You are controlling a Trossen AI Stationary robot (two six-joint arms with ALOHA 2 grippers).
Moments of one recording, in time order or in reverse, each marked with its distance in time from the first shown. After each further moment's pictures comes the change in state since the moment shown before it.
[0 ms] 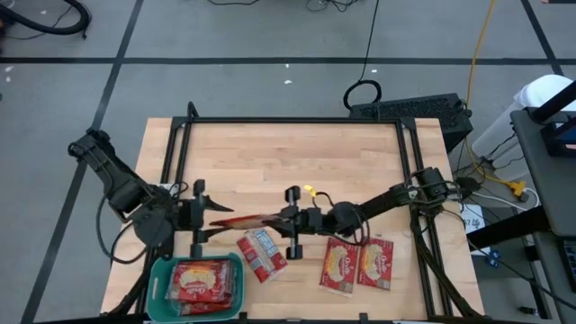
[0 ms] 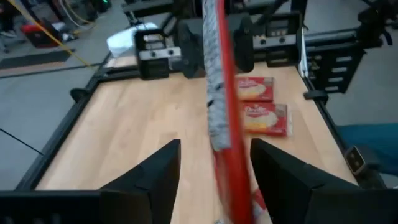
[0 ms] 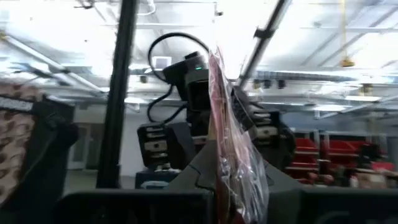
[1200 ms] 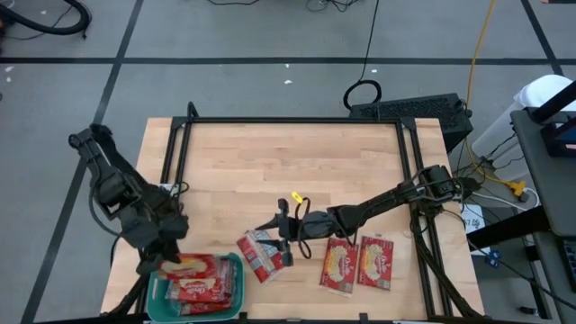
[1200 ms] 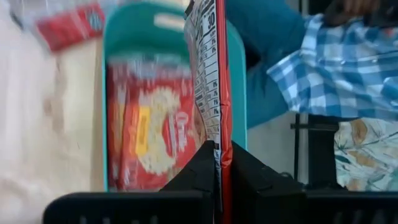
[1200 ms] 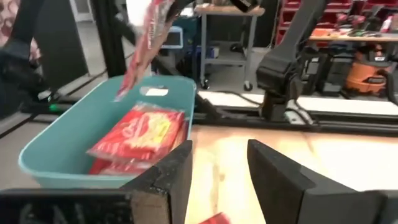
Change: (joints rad) left arm -0.105 -0.100 -0.024 -0.376 0.815 -0.771; right arm -0.006 -0.061 0.074 -0.873 -0.008 0.199
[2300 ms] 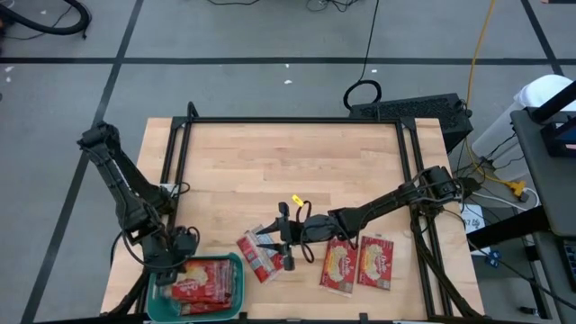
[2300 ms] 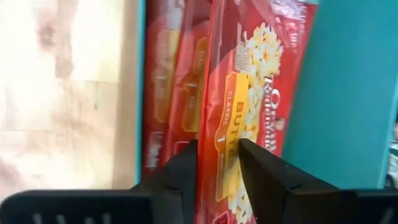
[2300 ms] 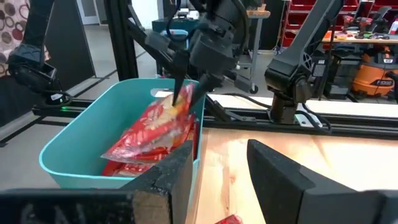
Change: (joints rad) left arm -0.153 0.041 -0.442 0.302 -0.045 -0.152; right arm 0.030 0.000 0.000 0.015 0.005 0.006
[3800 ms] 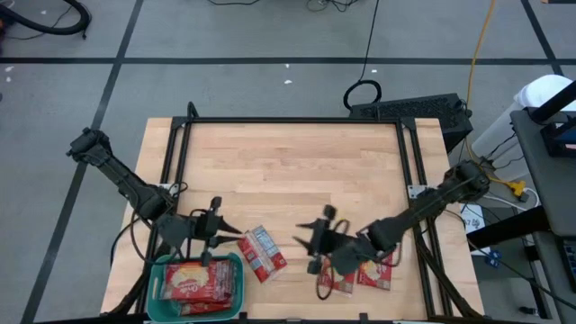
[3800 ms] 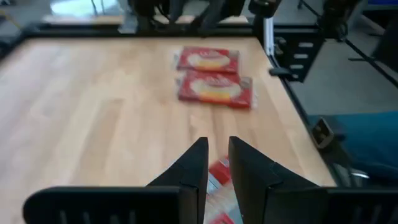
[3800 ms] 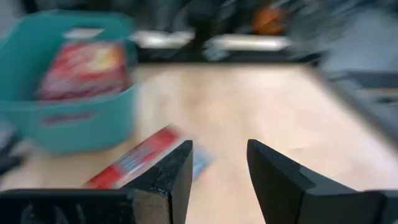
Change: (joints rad) left arm 0.309 -0.004 0.002 0.553 -0.553 0.858; right arm 0.229 -0.257 -0.002 -0.684 0.594 0.245
